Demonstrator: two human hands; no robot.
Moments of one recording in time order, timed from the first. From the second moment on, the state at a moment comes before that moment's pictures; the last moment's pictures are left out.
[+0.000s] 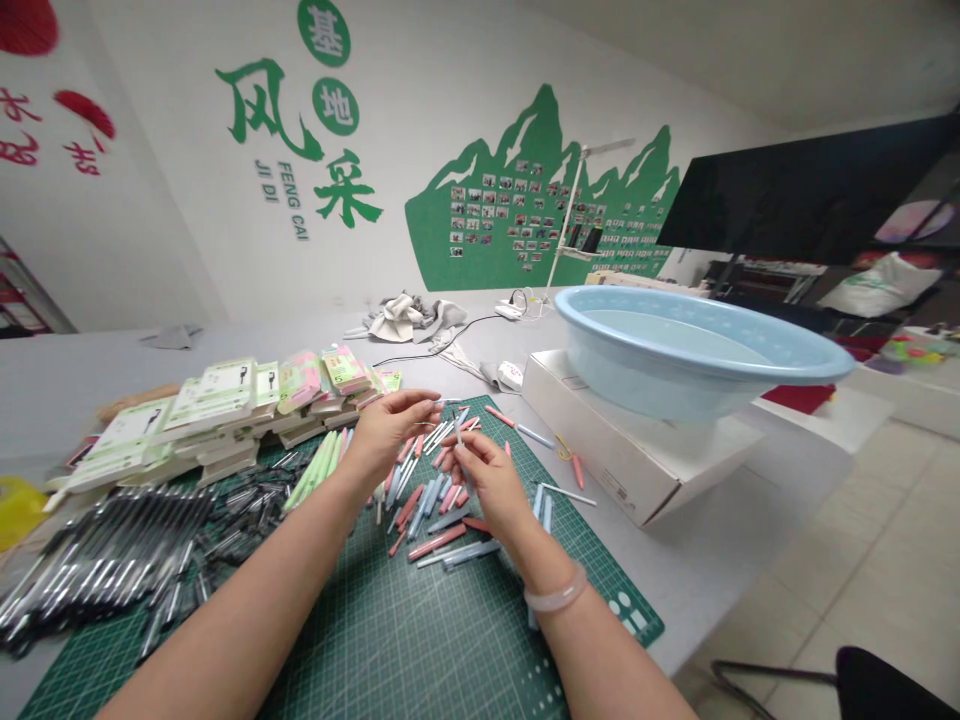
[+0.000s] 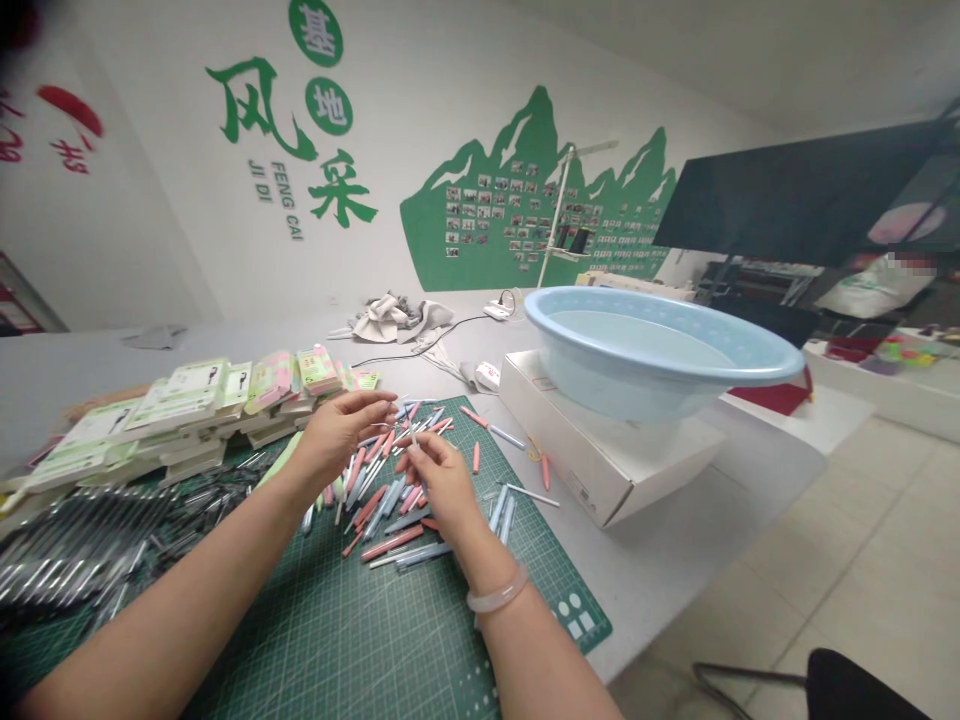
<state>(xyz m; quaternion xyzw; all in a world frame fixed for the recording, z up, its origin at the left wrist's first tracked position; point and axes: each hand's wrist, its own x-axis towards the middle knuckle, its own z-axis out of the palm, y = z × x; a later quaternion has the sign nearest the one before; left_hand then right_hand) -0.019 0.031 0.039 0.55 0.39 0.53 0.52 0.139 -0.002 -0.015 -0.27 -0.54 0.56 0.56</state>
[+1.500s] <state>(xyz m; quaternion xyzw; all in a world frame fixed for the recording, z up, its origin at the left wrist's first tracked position) -0.007 0.011 0.054 0.61 0.35 0.51 0.49 0.138 -0.002 -0.015 -0.26 -0.54 0.57 0.57</state>
